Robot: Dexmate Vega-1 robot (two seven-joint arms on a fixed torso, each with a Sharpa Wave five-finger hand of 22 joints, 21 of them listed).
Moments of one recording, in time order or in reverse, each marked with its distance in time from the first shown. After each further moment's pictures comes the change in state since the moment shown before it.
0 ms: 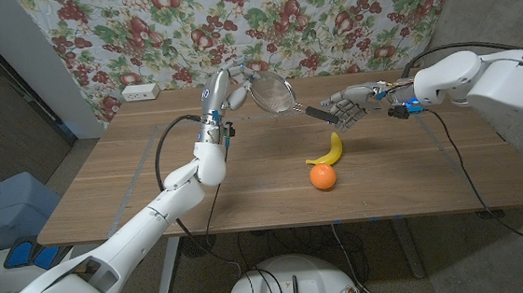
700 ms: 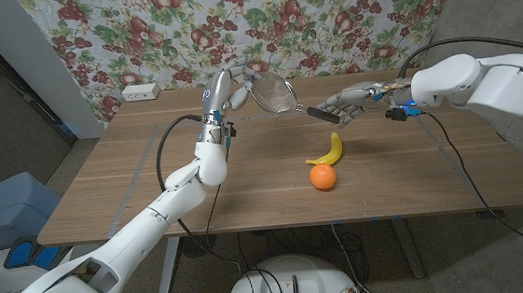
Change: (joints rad) left arm 0.008 0.000 0.002 -0.020 0.000 0.032 -0.013; left_hand 0.000 0.000 -0.010 -0.001 0.000 -0.004 0.004 0.004 0.000 0.000 0.000 -0.008 0.000 0.000 0.000 0.000 0.000 0.000 0.000 0.000 0.000; right arm -0.030 -0.027 0.004 -0.094 -0.077 -0.002 -0.063; right_hand 0.047 0.000 0.018 -0.018 0.008 -0.065 -0.029 -0.015 0.000 -0.062 -0.040 -0.026 0.004 -0.050 -0.021 -0.022 0.006 -0.034 -0.012 -0.011 0.000
